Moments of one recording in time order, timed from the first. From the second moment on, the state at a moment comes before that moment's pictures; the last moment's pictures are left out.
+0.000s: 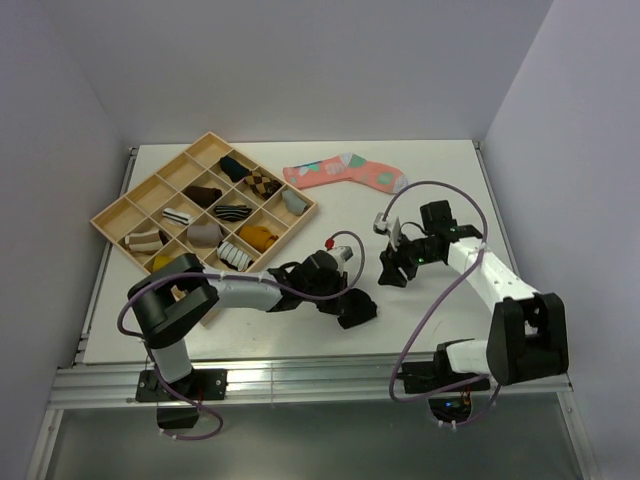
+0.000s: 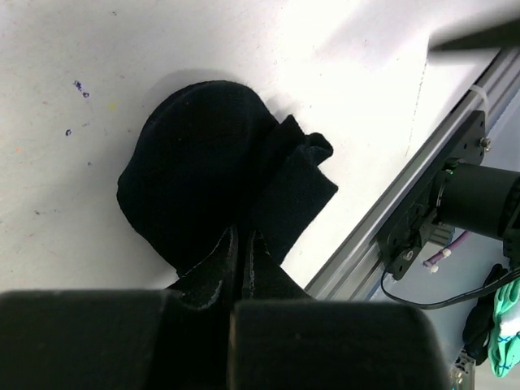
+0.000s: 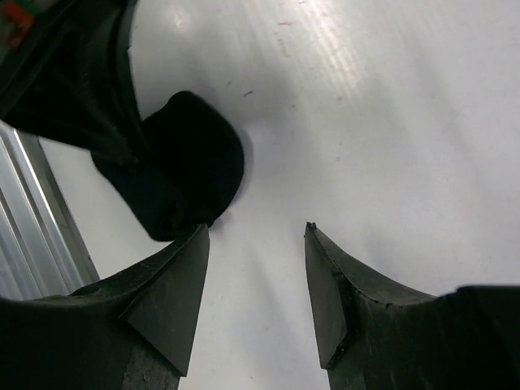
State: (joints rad) left arm -1.04 1.77 0.85 0.21 0.21 -0.81; right arm 0.13 1.33 0.84 -0.69 -0.75 -0.75
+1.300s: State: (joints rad) left arm -0.91 1.96 1.09 -0.02 0.60 -0.80; right arm 0.51 1.04 0.51 -0.62 -0.66 -1.13
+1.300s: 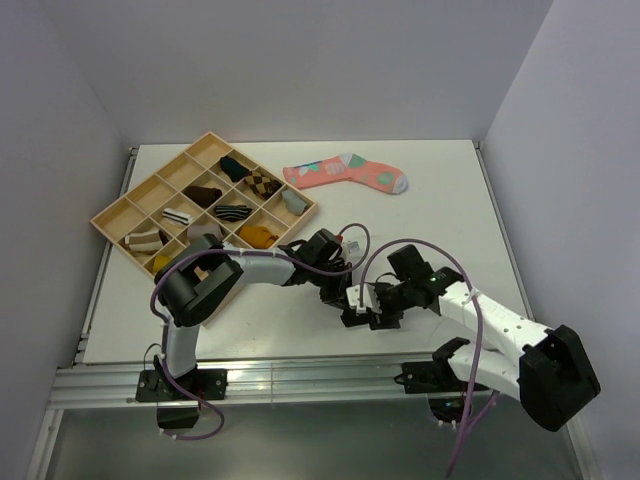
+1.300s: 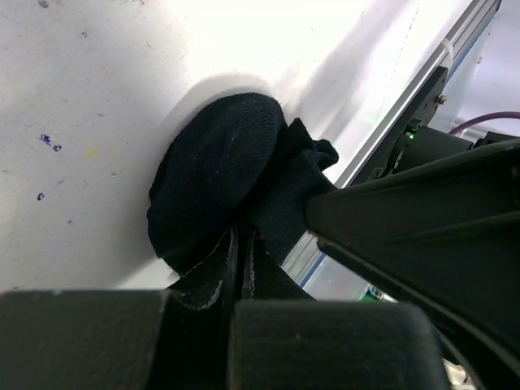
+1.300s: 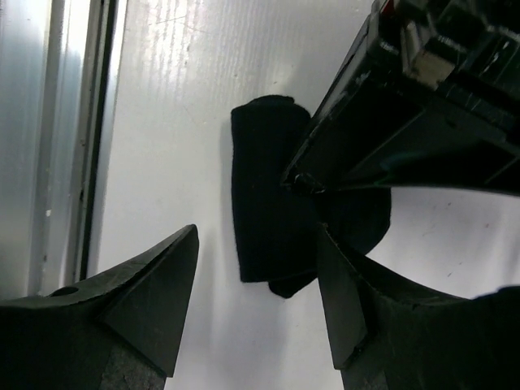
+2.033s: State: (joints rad) left arm -0.89 1.97 1.04 0.07 0.62 -0.88; right arm 0.57 1.17 0.51 -0.52 -0.54 -1.05
